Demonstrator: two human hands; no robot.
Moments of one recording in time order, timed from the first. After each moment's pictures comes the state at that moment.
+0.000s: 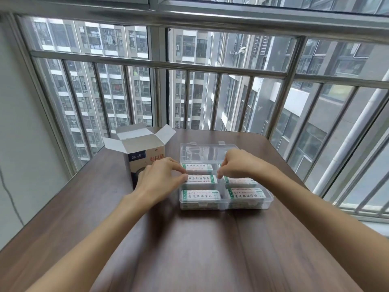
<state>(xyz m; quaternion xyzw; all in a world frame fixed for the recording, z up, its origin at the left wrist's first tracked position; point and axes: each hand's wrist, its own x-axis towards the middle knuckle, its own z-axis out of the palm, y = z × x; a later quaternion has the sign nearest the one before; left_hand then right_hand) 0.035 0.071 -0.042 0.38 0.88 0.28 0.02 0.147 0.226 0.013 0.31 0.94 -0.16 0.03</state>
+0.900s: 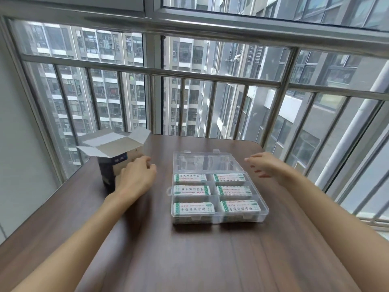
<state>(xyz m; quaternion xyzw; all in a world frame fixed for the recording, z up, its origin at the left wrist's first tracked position) -0.014 0.079 -0.044 0.24 0.92 0.31 0.03 0.173 0.313 0.001 0.43 0.81 -0.38 -0.13</state>
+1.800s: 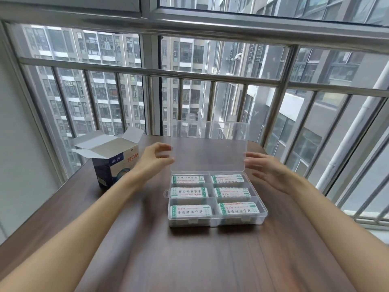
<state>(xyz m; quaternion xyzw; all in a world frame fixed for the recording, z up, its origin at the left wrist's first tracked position) -0.027 0.118 -0.034 0.35 0.74 0.55 0.15 0.181 0.347 -0.025 0.32 0.70 -0.61 -0.18</state>
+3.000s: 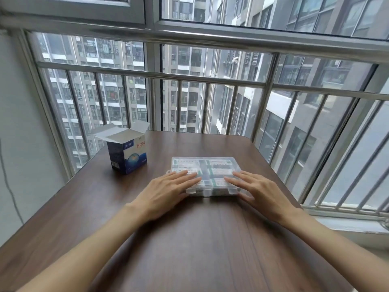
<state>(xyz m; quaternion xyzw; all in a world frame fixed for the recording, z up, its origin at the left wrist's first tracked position) 0.060 0.060 -0.084 0.66 0.71 0.10 -0.22 0.270 0.275 -0.075 0.04 0.96 0.11 -0.27</state>
